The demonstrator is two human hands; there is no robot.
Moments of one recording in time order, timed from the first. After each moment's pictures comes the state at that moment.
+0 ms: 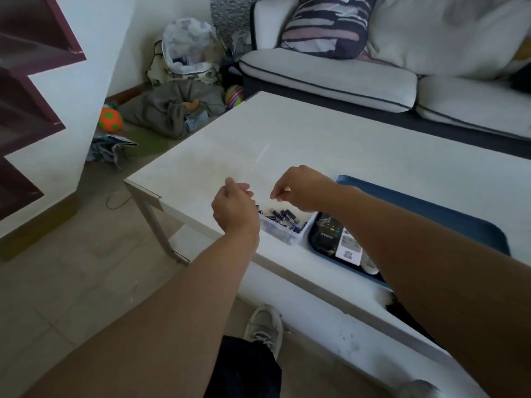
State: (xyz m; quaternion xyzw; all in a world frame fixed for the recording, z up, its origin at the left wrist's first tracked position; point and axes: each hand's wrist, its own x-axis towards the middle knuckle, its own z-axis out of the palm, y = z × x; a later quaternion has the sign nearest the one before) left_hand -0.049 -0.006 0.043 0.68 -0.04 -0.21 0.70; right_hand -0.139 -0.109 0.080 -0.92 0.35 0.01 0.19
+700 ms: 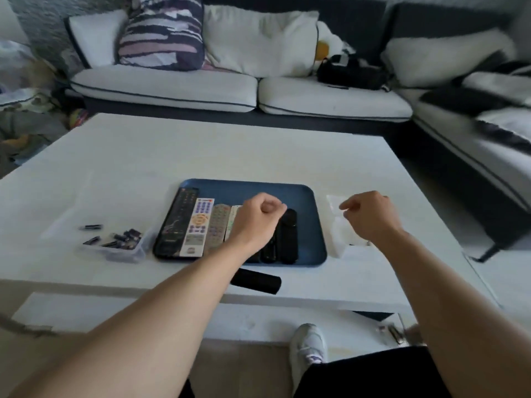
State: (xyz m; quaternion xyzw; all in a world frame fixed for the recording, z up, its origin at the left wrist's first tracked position) left_hand -0.315 -0.062 0.041 0.59 -0.58 -0.37 0.42; right_hand -0.551 -0.068 0.075 -0.60 0.77 -0.19 0.11
